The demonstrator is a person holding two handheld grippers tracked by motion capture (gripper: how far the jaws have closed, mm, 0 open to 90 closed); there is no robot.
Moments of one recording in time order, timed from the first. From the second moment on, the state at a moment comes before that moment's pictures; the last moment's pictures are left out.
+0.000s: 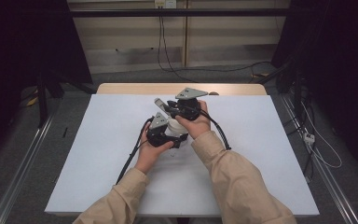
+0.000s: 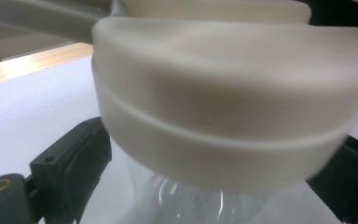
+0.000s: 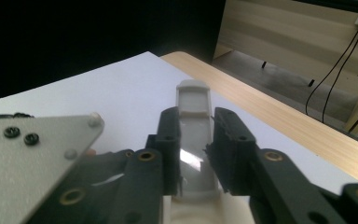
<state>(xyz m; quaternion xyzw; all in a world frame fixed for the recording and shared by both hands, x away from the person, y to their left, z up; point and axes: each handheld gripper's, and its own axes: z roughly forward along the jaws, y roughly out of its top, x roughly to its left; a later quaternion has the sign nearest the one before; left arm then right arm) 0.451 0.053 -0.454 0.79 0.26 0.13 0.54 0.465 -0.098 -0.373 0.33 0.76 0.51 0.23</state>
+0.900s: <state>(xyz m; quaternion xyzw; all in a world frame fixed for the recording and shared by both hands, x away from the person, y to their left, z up) 0.409 0.119 -0.428 0.78 0.26 0.12 0.56 0.388 -0.167 -0.387 0.36 0.74 0.52 0.22</state>
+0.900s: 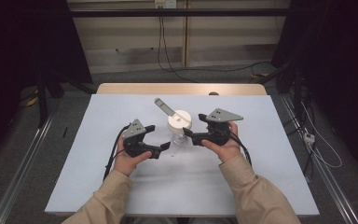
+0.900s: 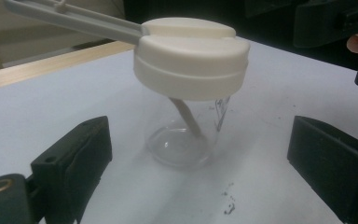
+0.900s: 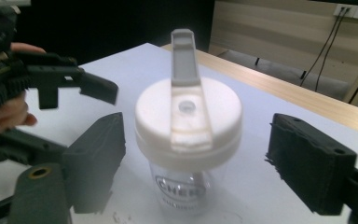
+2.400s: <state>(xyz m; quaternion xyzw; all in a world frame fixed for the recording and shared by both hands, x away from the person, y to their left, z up) 0.371 0.210 -0.435 0.79 0.29 0.13 0.53 0.307 -0.260 -0.442 0.40 0.73 0.51 0.23</state>
